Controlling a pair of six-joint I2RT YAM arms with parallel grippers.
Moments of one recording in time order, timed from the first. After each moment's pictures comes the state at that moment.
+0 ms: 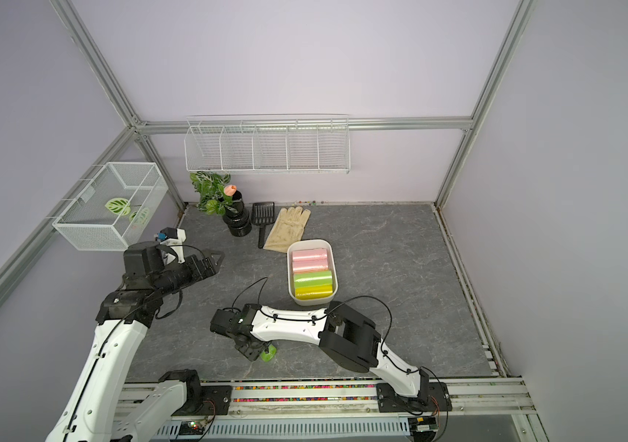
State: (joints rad) left arm -0.02 0.91 0.96 -0.63 0.37 -0.39; right arm 1.30 2.25 1.81 -0.98 0.11 0.33
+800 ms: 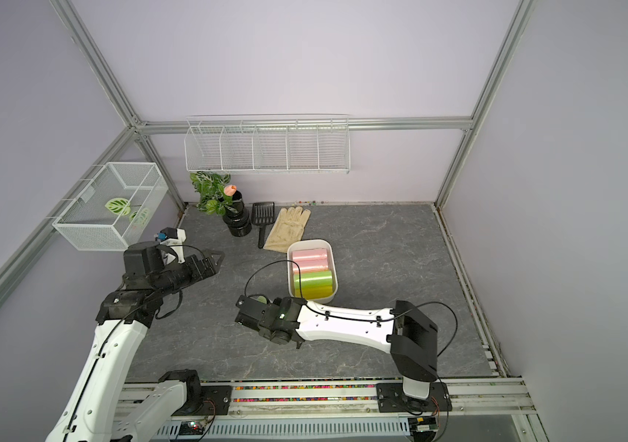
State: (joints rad) left arm -0.02 0.91 0.96 -0.63 0.37 -0.39; right arm 1.28 1.75 1.42 -0.80 0.47 0.01
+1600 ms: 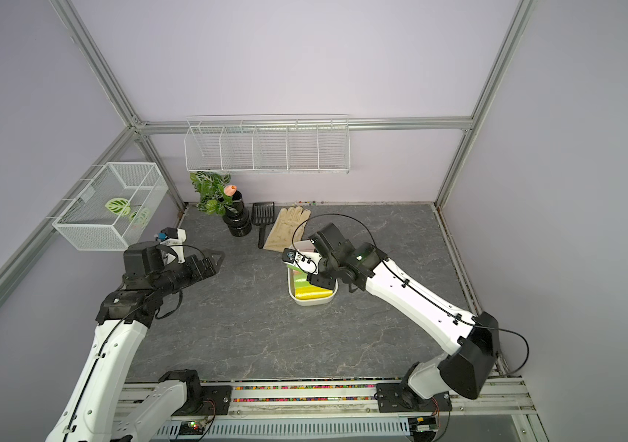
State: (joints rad) left arm -0.02 0.91 0.96 -0.63 0.37 -0.39; right arm 0.79 1.52 1.48 -0.90 0.02 -0.69
